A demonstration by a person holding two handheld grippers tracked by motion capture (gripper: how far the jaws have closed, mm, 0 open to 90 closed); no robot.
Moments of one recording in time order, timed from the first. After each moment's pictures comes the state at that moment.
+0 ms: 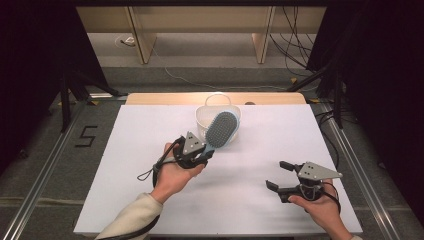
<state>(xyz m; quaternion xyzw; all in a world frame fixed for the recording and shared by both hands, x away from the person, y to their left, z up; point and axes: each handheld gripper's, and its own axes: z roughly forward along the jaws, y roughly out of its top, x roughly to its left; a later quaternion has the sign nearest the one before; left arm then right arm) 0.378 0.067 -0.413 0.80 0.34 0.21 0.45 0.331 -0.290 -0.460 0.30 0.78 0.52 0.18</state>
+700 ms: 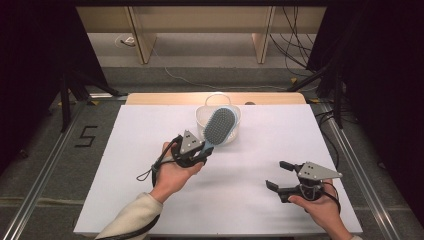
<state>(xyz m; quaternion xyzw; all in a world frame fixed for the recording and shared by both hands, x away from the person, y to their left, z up) 0.379 0.069 -0.411 0.78 0.34 0.22 0.47 0.331 -0.290 -0.460 0.30 0.78 0.52 0.18</state>
